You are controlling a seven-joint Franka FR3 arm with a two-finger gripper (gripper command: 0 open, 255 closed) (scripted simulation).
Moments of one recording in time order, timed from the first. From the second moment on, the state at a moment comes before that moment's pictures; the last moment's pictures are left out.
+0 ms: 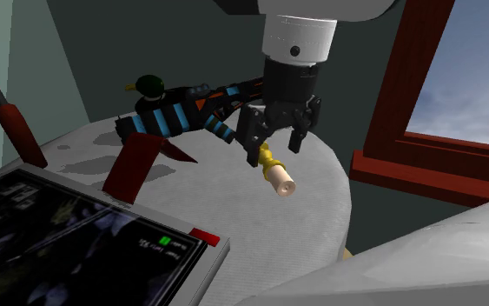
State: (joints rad) arm -0.07 -0.59 -0.37 -2.83 -0.15 2.30 -0.45
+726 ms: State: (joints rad) arm -0.05 -0.52 -0.40 -2.86 -0.15 2.41 -0.47
